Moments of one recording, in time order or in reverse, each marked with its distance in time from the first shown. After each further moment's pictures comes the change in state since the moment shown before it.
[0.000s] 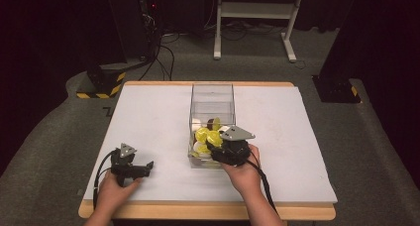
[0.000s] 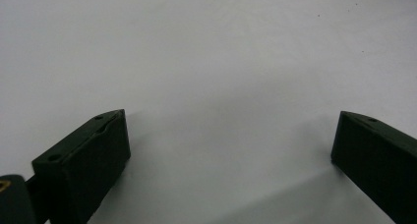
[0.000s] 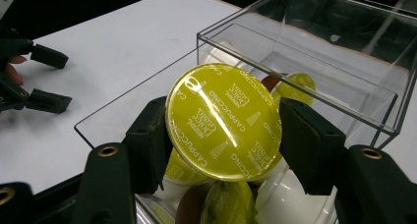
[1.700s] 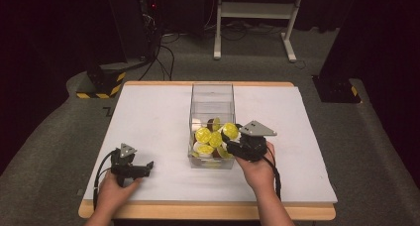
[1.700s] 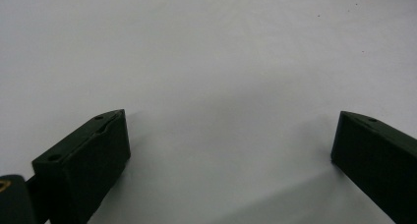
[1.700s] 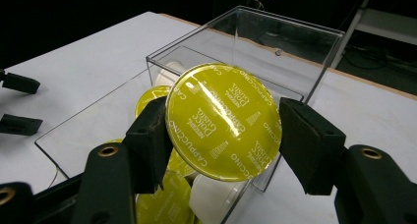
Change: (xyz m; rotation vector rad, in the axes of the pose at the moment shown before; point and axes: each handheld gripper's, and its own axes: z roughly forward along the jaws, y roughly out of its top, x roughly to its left) left arm -0.001 0.000 0.000 -0.005 0.000 -0.005; right arm -0.033 0.001 -0.029 -0.070 -0.070 0.059
